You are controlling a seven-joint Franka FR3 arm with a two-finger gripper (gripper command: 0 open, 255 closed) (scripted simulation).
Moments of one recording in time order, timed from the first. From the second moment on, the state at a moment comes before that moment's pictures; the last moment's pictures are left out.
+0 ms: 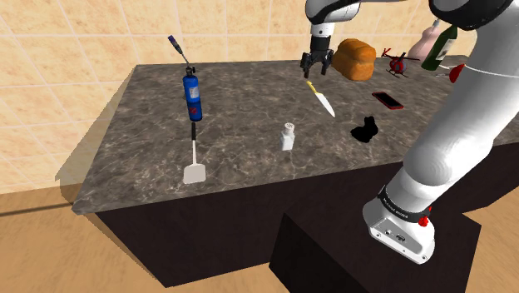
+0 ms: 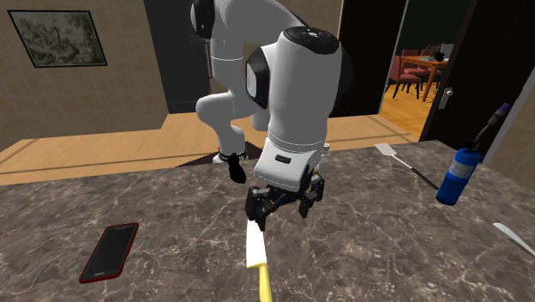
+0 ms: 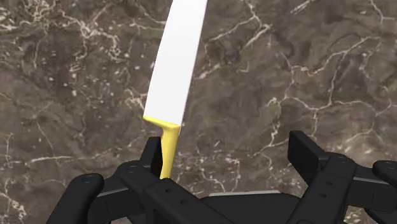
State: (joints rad) arm -0.21 0.15 -0.16 -1.86 -0.01 1.90 -0.06
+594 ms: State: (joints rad) arm -0.25 0.36 -0.19 -1.72 -0.01 1.91 -0.05
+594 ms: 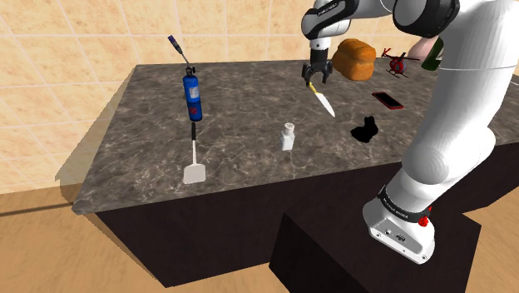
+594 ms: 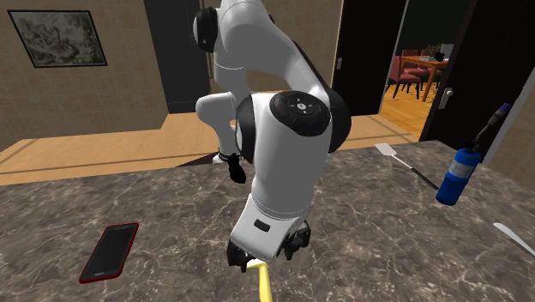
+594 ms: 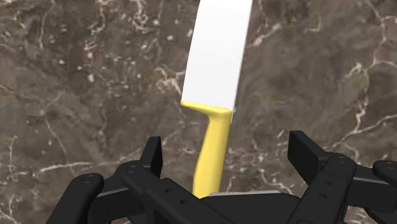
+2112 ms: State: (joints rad) arm -0.26 0.38 -0.19 -1.77 -0.01 1.97 -0.05
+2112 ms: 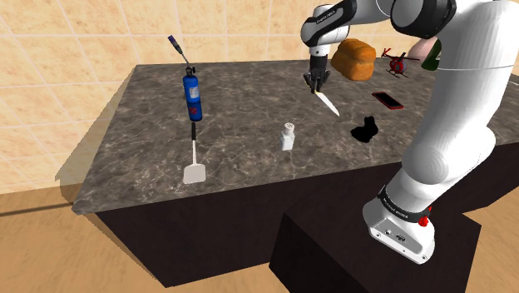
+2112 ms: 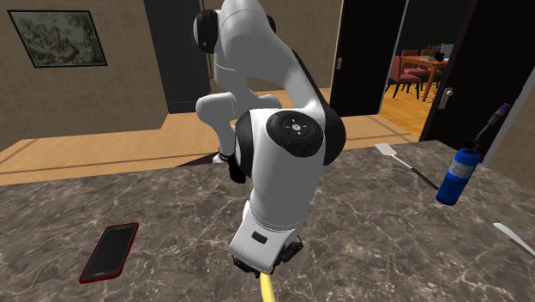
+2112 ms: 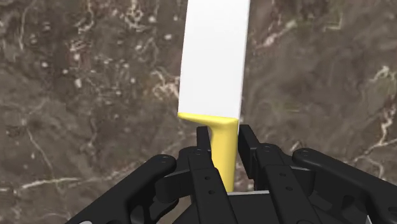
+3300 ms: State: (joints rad) arm -0.23 0.25 -0.19 -1.73 -0.03 1.81 -0.02
